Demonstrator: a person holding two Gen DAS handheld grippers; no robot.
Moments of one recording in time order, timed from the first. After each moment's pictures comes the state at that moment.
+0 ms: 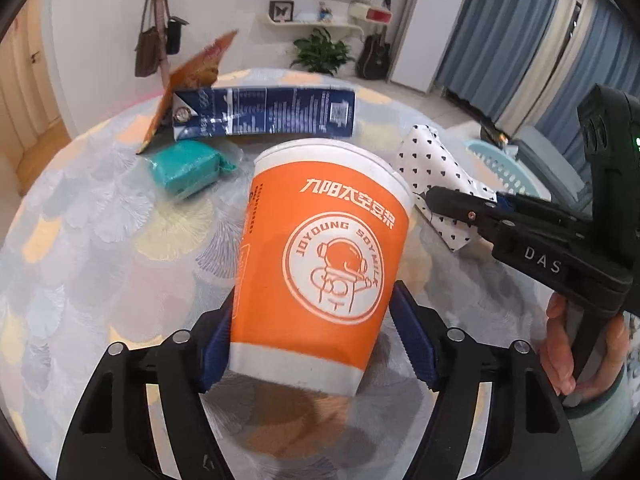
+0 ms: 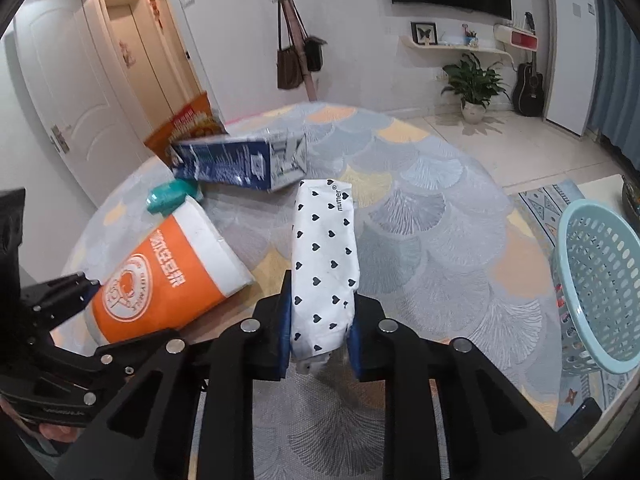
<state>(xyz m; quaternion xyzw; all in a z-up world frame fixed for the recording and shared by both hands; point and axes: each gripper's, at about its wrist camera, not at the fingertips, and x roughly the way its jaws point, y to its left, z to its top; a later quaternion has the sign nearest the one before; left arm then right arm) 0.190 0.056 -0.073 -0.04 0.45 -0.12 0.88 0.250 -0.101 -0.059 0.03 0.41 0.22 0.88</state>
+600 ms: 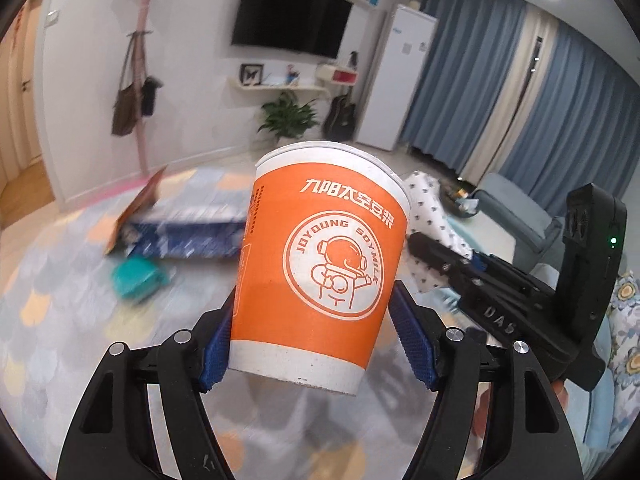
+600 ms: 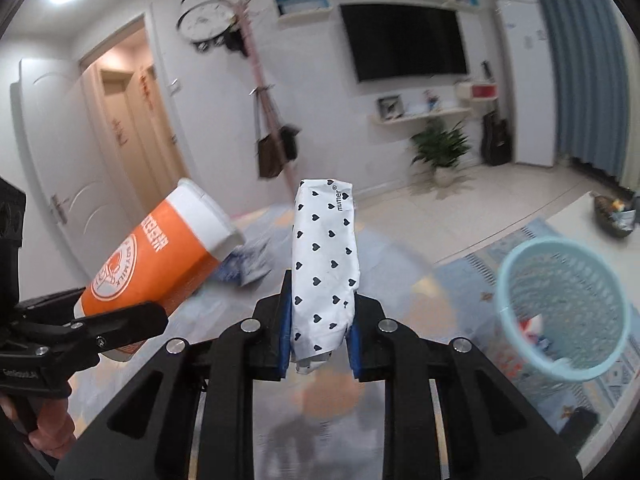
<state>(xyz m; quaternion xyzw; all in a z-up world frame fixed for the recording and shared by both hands) 0.181 -0.006 0.001 -0.06 0.35 -0.18 0.92 0.216 -0.178 -0.001 0.09 0.27 0.16 0.95</state>
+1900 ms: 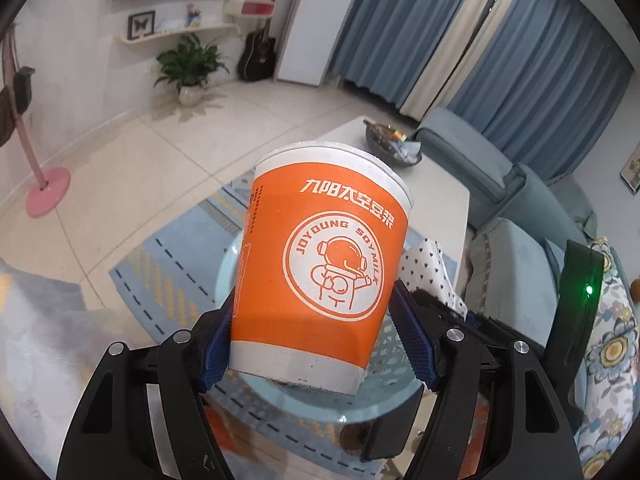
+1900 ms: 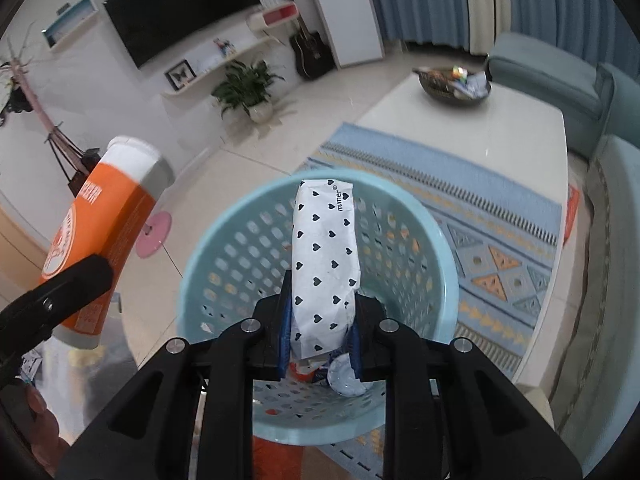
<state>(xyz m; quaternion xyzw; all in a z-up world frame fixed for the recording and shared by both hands) 0.369 -0.298 -0.064 -0.02 0.46 -0.29 0.84 0.320 -0.471 -0.114 0.23 0.42 -0.11 0.87</state>
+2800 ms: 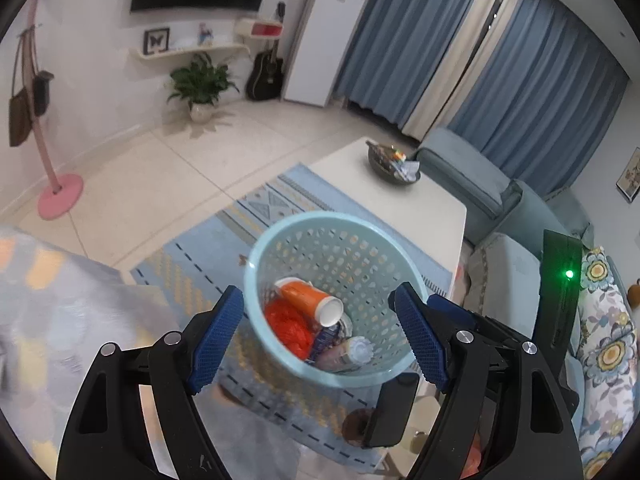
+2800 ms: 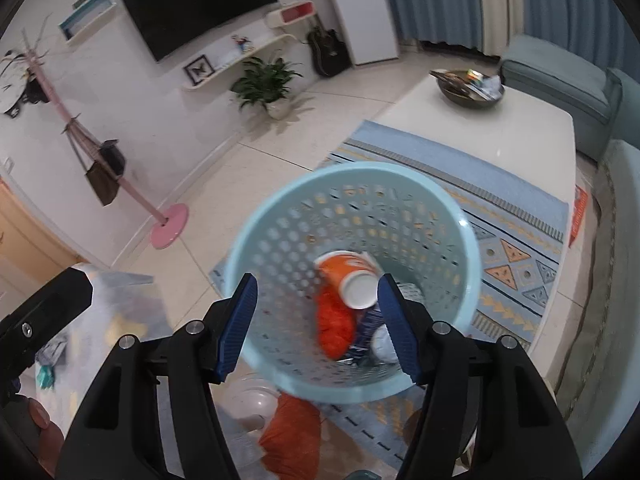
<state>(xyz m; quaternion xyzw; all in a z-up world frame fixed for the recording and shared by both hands) 0.319 -0.243 -0.015 -0.04 0.41 -0.28 0.87 0.297 -0.420 -0.071 0.22 0.42 -0.07 0.88</state>
